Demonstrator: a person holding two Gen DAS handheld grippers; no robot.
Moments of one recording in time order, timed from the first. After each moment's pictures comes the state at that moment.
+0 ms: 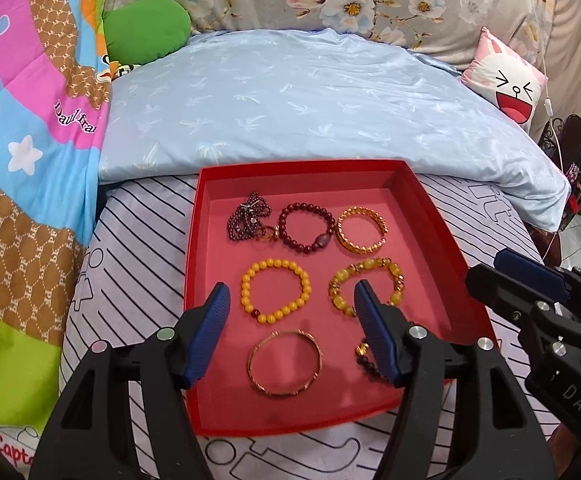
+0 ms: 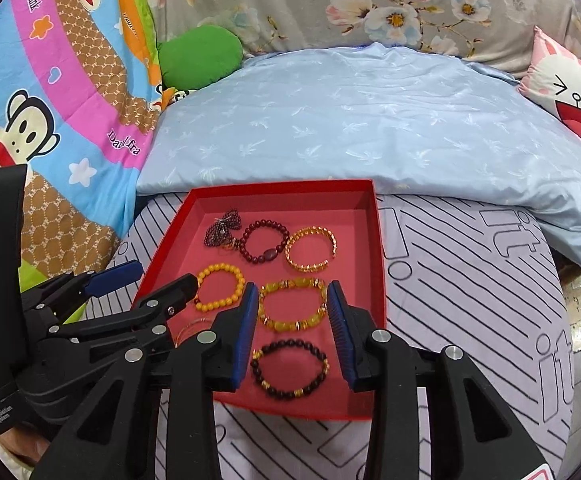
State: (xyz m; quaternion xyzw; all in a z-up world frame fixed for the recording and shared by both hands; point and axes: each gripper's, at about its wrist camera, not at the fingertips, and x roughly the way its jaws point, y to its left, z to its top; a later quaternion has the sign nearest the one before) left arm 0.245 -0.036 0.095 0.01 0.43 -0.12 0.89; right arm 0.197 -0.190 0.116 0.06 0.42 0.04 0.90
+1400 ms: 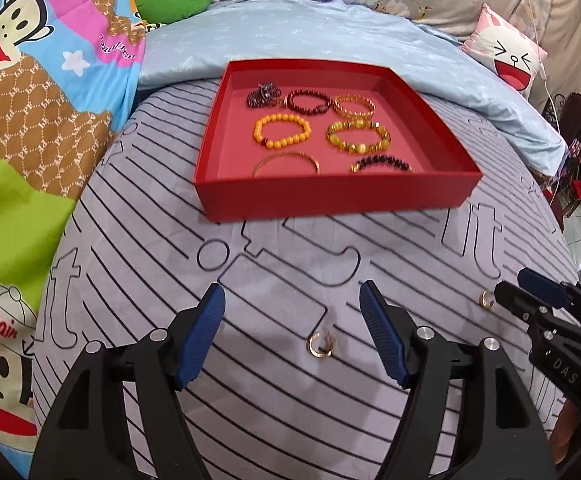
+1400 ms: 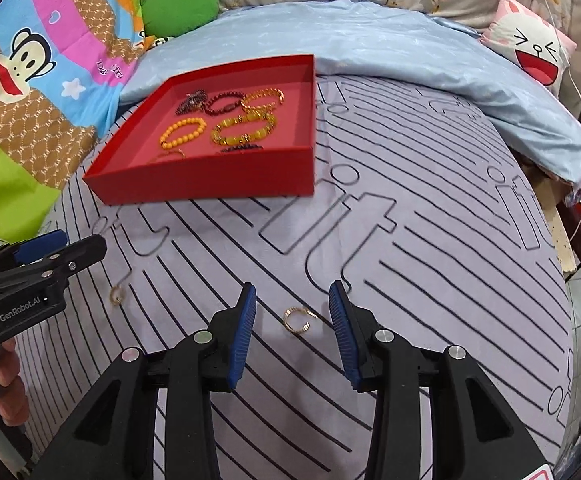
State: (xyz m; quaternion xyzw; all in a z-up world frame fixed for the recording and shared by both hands) left arm 0.105 -0.018 0.043 0.01 0.47 -0.10 0.88; right arm 0.059 -0.214 0.041 0.03 0.48 0.00 0.88
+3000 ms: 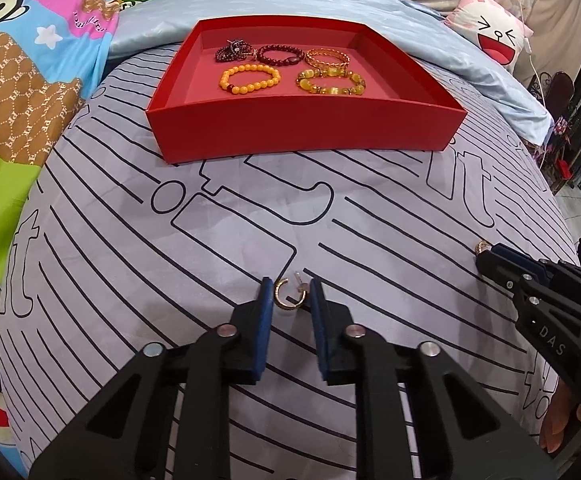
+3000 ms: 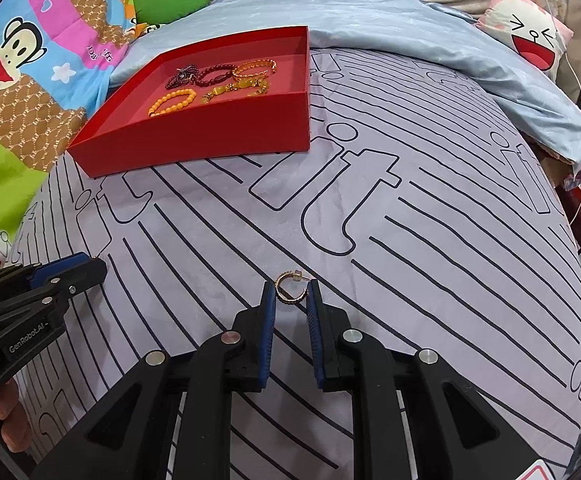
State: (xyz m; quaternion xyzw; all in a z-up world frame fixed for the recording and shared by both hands) left arm 0.090 -0.032 0.014 0.01 0.50 -0.14 0.85; right arm 0.053 -0.208 0.014 0.04 0.49 -0.01 0.87
